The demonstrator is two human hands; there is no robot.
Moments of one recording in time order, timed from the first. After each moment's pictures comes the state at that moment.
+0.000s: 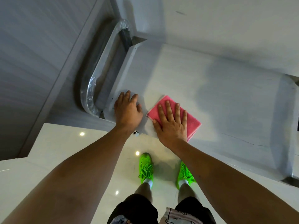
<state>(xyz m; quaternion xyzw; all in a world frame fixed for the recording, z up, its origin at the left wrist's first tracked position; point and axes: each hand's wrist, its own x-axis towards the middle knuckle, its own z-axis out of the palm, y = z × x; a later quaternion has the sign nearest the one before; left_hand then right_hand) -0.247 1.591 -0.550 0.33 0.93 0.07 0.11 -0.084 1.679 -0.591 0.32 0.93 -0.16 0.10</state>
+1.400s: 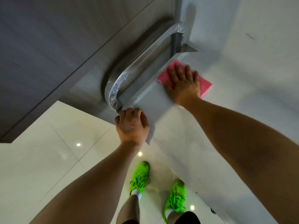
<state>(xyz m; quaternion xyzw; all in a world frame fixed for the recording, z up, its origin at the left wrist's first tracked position) -0.230 1.566 -0.578 0.09 0.99 0.08 -0.07 -0.299 1.798 -0.610 0.09 0.99 -0.11 0.08</state>
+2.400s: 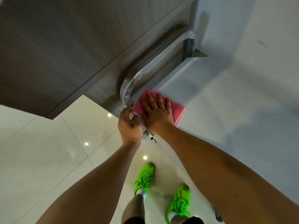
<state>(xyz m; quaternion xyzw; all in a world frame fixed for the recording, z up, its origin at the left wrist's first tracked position) -0.217 1.534 -0.568 -0.06 0.87 0.48 -0.13 -0.245 1.650 -0.612 -0.04 0.98 -0.14 0.11</state>
